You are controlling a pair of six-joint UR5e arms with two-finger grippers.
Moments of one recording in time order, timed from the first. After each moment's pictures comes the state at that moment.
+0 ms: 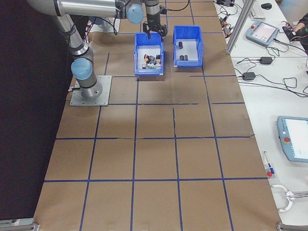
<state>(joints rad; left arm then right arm) -1.63 -1.70 -1.36 -1.55 1.64 0.03 1.59 -1.67 1.77 -1.80 -1.68 -0.81</state>
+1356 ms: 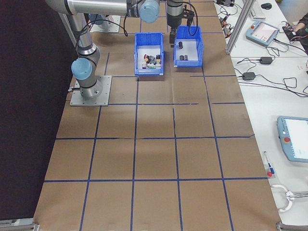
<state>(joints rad) -1.62 -1.68 -1.39 -1.55 1.64 0.06 1.52 -1.52 1.54 -1.67 -1.58 0.15</state>
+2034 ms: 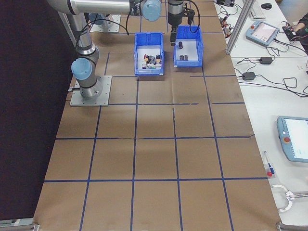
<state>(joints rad) -1.62 -1.67 -1.40 -1.56 1.64 0.06 1.53 -1.51 1.54 -1.67 -1.59 0.15</state>
